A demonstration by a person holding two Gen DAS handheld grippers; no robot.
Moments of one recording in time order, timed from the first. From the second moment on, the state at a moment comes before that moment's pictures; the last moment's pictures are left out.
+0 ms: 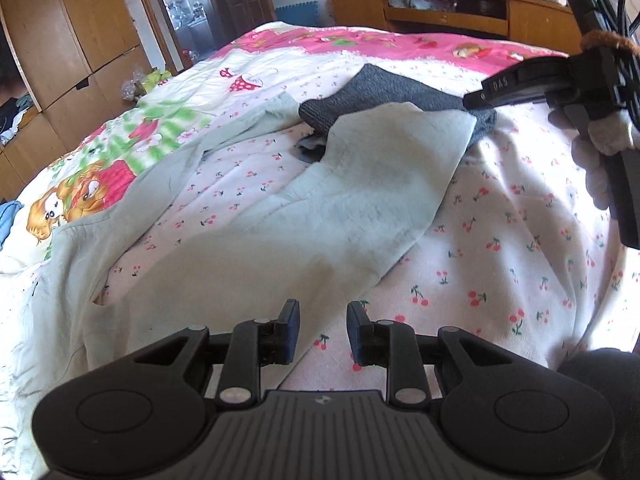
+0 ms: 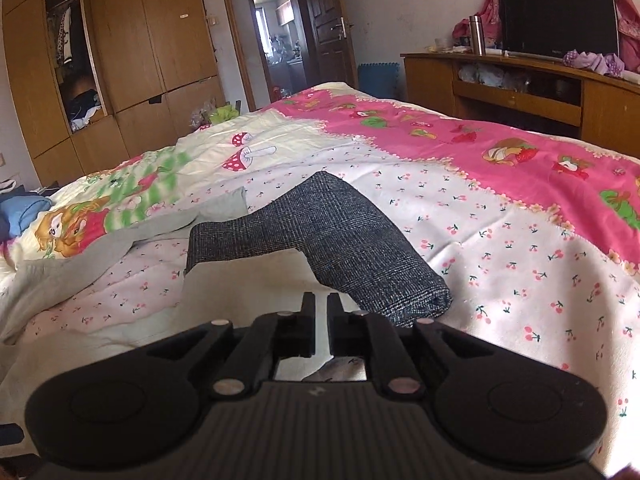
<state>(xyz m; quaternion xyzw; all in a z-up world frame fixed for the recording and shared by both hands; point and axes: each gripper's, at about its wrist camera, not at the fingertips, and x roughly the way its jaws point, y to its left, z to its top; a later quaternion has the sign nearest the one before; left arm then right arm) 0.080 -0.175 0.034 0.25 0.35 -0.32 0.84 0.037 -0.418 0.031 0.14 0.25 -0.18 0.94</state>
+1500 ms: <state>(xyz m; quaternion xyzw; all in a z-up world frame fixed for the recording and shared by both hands) 0.091 -0.153 0.046 0.23 0.34 -0.32 0.85 0.041 -0.420 0.024 0.03 0.31 -0.25 0.92</state>
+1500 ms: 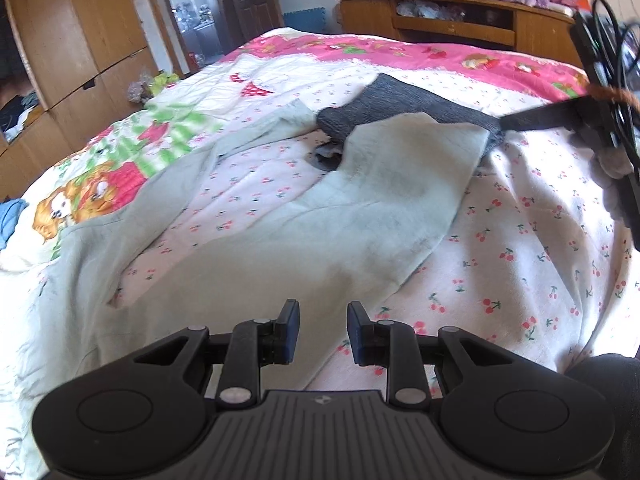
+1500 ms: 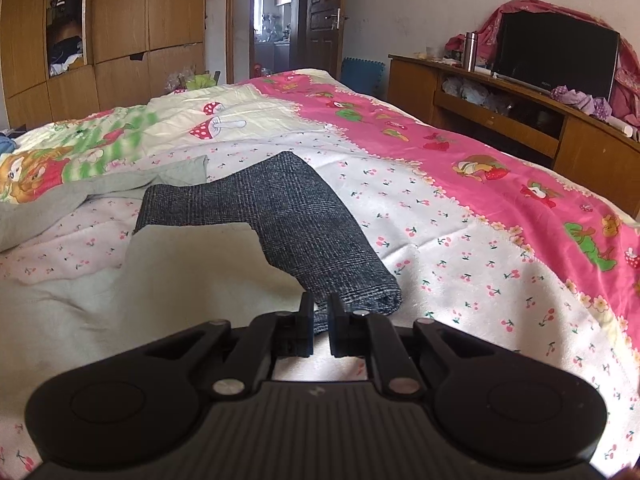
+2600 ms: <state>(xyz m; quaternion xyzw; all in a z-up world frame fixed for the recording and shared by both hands) 0.408 0.188 0.020 0.22 0.39 -0.16 0.88 0.429 -0.062 0.024 -0.30 0.40 0.30 0.81</state>
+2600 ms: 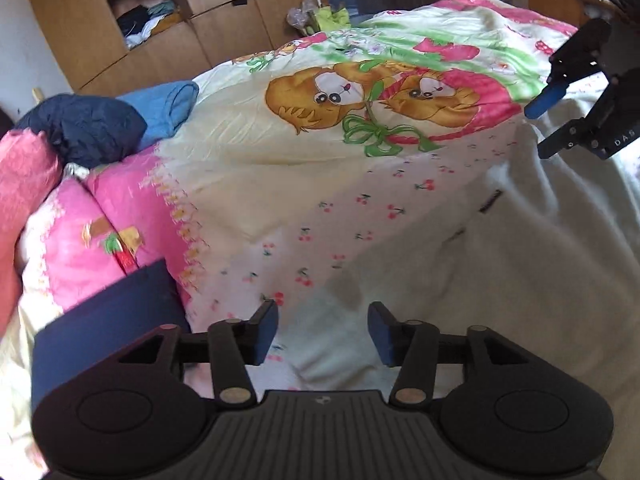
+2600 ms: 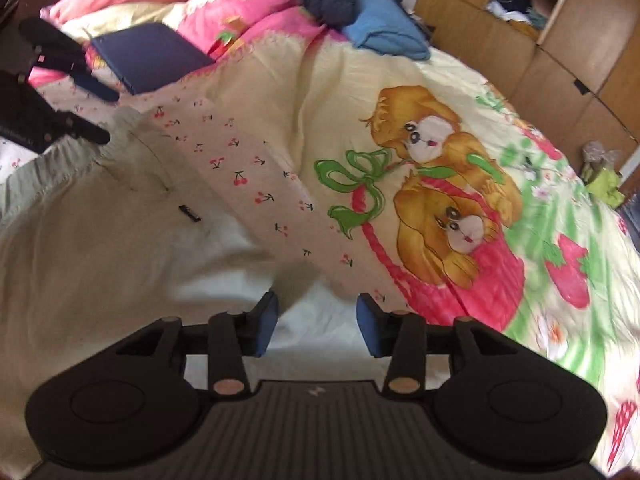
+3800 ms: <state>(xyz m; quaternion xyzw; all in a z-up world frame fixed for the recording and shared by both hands) 0.133 0.200 0.051 0.19 0.37 -0.13 0.90 0.109 -0.096 0.016 -0.21 0.42 0.35 0.81</state>
